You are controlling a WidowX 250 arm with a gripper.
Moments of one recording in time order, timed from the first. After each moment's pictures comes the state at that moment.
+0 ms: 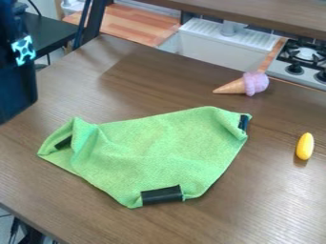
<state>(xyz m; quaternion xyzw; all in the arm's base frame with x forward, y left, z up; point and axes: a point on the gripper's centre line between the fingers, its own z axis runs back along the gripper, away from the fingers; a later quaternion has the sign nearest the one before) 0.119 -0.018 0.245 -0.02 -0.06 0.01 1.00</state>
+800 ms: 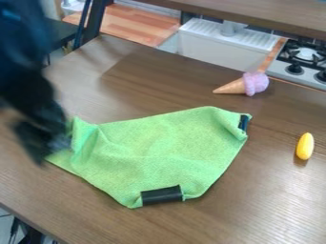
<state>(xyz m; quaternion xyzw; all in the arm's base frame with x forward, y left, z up) 0.138 -0.014 0.211 0.11 -0.18 -0.11 0.97</state>
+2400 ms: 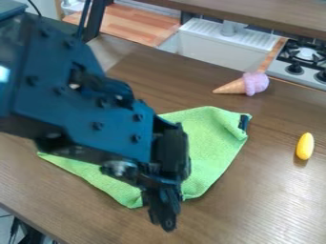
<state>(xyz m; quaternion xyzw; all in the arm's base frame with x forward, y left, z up) 0.225 -0.085 0.080 0.14 -0.25 -0.33 0.90</state>
